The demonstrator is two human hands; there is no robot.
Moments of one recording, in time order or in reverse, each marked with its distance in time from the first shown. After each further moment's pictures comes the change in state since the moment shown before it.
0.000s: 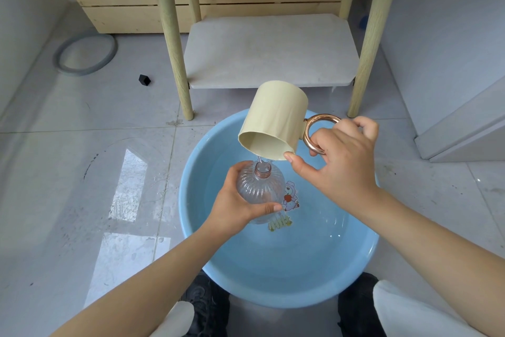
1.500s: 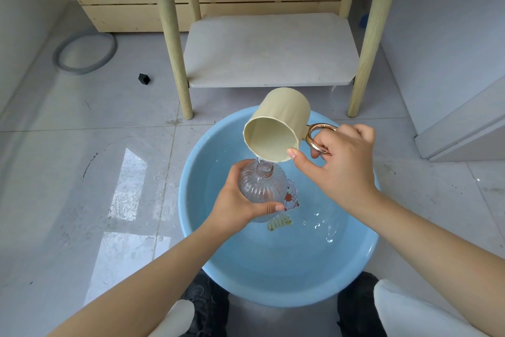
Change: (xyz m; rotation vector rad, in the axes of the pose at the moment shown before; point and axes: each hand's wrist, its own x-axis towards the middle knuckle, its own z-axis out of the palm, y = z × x) left_hand 0.000 0.004 0.003 0.002 -0.018 0.021; right_hand -0.001 -0.008 -0.005 0.131 -0.147 0.252
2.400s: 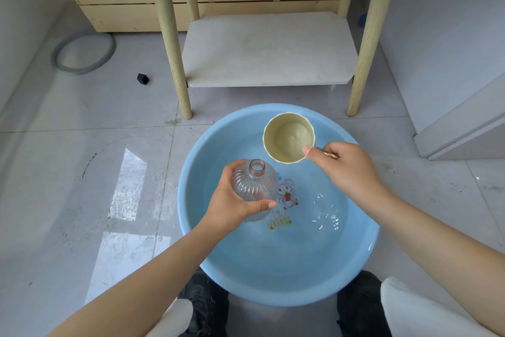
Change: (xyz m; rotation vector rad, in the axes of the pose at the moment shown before) left_hand 0.003 -0.009 -0.005 0.015 0.049 -0.046; right_hand -0.006 0.023 -0.003 0.318 -0.416 0.655
